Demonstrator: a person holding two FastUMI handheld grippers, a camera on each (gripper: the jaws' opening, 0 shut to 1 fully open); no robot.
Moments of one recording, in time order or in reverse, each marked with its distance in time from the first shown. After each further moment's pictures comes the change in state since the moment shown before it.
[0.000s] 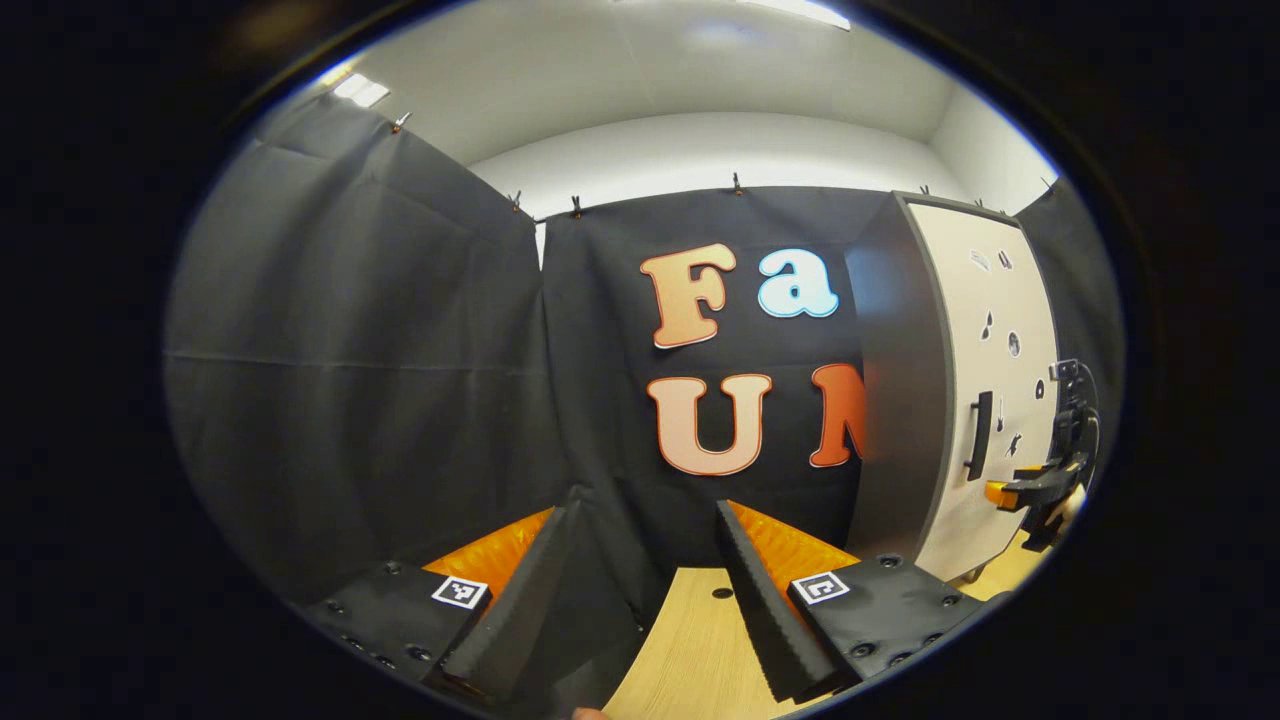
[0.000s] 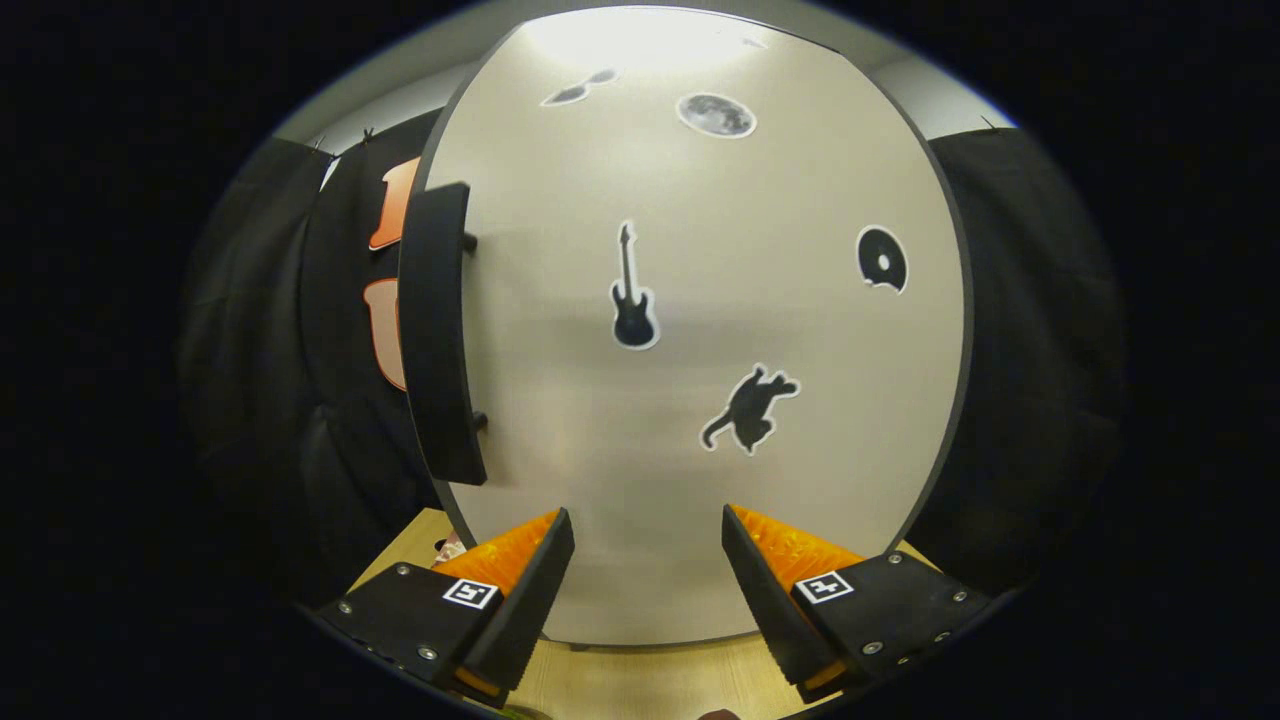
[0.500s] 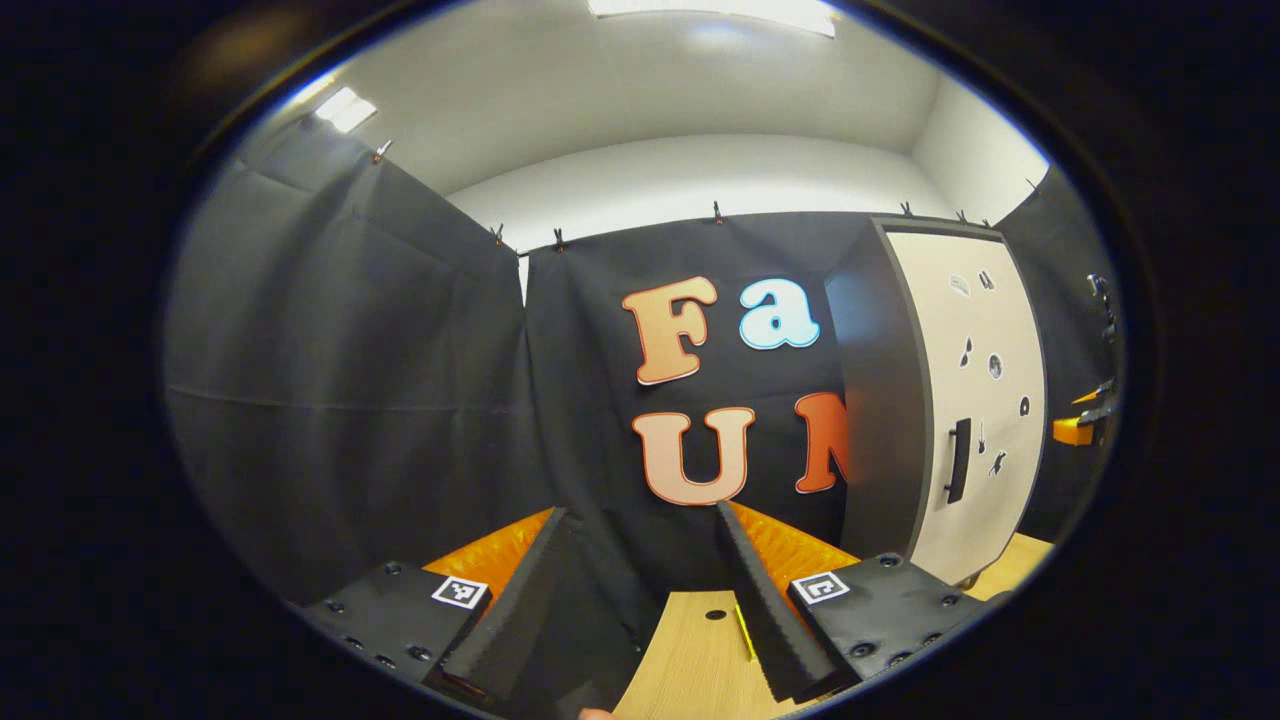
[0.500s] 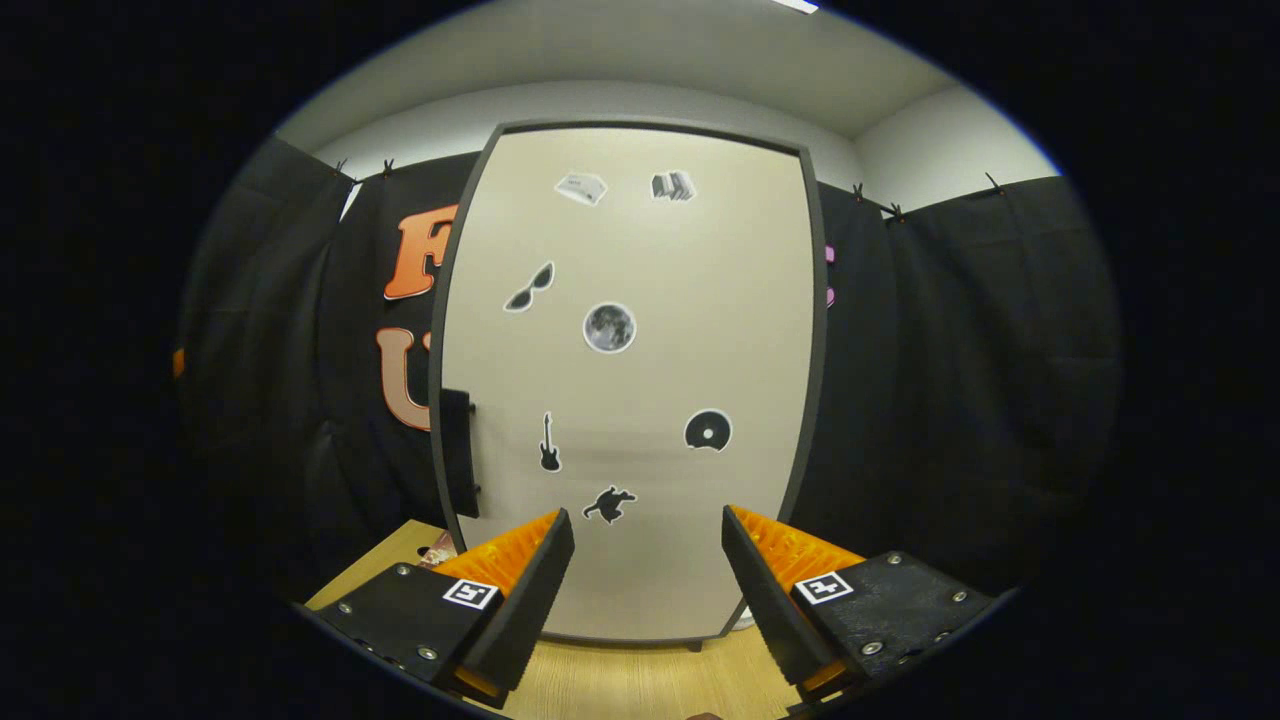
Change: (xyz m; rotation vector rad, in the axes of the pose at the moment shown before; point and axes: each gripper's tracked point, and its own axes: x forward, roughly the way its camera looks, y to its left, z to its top) left arm 0.006 -0.003 0.024 0.024 -0.099 -0.037; right arm -0.149 -0.071 0.110 -0.082 -0.134 -0.003
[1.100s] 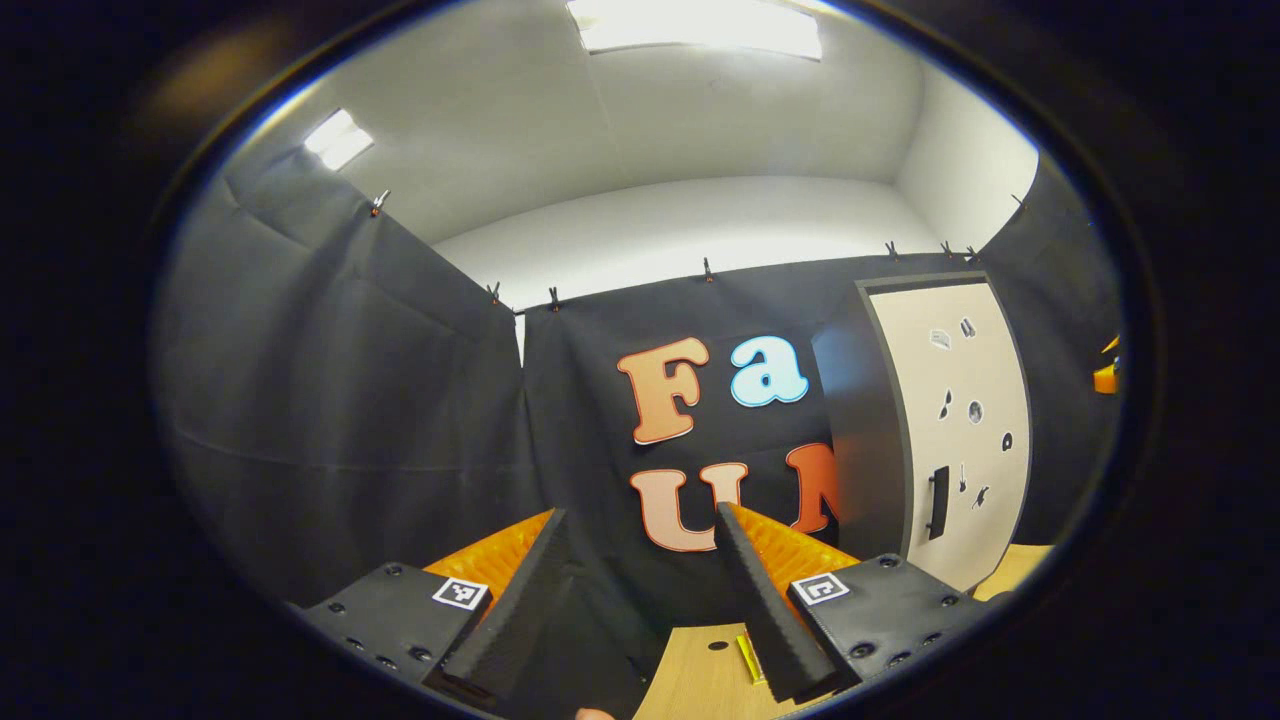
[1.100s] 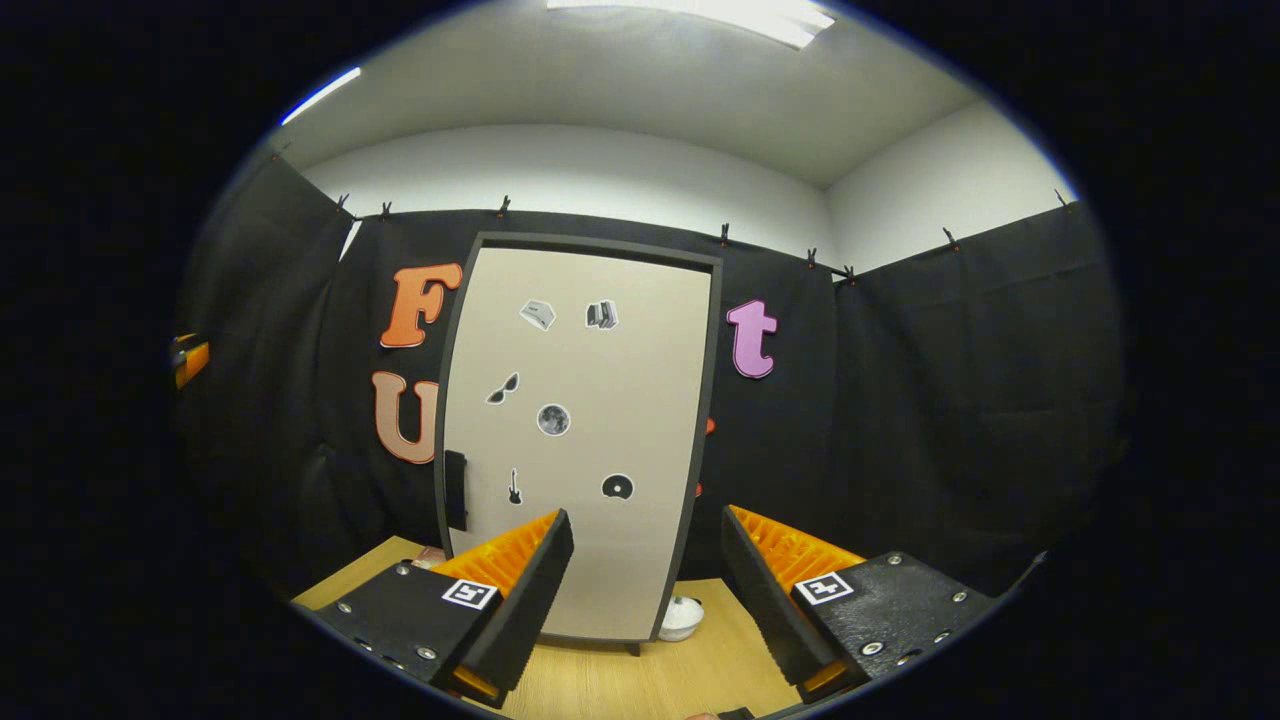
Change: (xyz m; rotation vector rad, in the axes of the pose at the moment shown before) left arm 0.008 0.001 0.029 0.010 -0.121 -0.027; right arm -0.136 -0.074 0.078 -0.054 -0.131 -0.117
